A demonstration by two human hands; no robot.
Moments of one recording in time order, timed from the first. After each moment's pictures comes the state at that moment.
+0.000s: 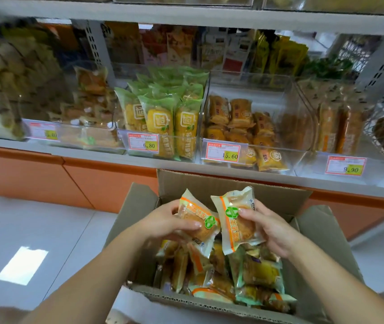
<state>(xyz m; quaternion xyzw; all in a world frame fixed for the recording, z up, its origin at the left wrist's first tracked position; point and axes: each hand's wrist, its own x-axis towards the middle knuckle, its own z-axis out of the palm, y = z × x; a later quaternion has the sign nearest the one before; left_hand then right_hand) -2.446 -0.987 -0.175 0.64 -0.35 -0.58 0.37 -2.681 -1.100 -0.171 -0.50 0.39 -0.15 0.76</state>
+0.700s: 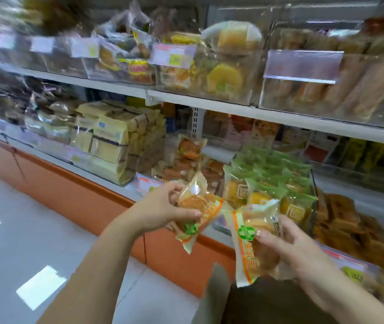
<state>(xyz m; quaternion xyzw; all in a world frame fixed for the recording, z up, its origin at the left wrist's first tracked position) -2.257 -0.924 -0.029 0.73 -0.39 -0.30 0.47 -2.490 -1.059 -0.029 -0.69 0.30 -0.17 0.64</state>
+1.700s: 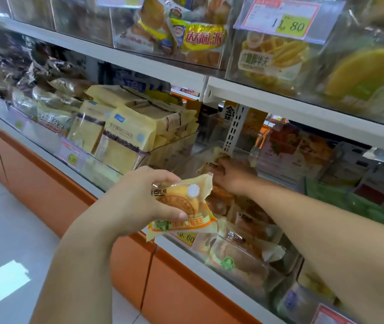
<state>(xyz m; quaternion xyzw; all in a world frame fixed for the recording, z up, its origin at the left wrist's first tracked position) -2.092 -0.923 -0.044 0.80 -0.38 -0.12 0.44 -2.121 -1.186 -0.044 -0.96 0.29 -0.03 0.01</state>
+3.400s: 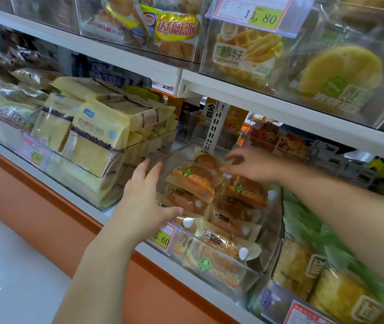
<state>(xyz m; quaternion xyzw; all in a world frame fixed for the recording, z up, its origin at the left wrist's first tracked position) -2.092 -0.993 -0.091 0.83 -0.35 -0.02 0.43 -2.180 -1.217 0.018 -0.96 0.26 0.00 0.07</state>
